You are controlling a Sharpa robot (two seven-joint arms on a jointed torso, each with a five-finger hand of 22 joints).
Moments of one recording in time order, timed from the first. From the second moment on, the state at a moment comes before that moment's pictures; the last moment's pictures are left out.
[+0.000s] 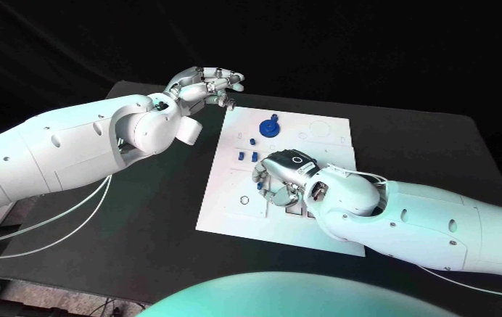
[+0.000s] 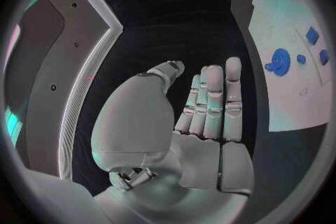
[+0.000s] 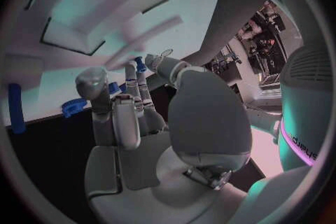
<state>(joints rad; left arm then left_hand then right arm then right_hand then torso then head) 1.22 -0.85 -0.02 1.44 -0.10 -0.11 0.29 1.34 -0.18 0.38 0.17 0.42 0.76 0.18 0.36 0.34 0.98 0.11 0.41 0.24 1.11 0.04 1.18 0.50 0.17 1.08 0.14 0.45 1.22 1.06 -0.66 -0.16 1.68 -1.74 -0.36 -0.26 1.24 -0.28 0.64 0.03 0.19 0.95 0.17 0.25 0.39 1.10 0.11 0.06 0.15 1.47 0.01 1.44 1.25 0.12 1.30 0.12 0.91 1.20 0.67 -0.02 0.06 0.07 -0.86</state>
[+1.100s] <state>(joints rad) 1.22 -0.85 -0.02 1.43 -0.11 -0.11 0.29 1.34 -0.18 0.38 0.17 0.40 0.76 0.18 0.37 0.34 0.97 0.11 0.41 0.24 1.11 0.04 1.18 0.50 0.17 1.08 0.15 0.45 1.22 1.21 -0.92 -0.15 1.71 -1.54 -0.29 -0.28 1.51 -0.23 0.11 0.29 0.15 0.86 0.14 0.19 0.27 0.95 0.13 0.12 0.07 1.47 0.03 1.41 1.18 0.13 1.30 0.14 0.82 1.17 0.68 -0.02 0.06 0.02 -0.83</state>
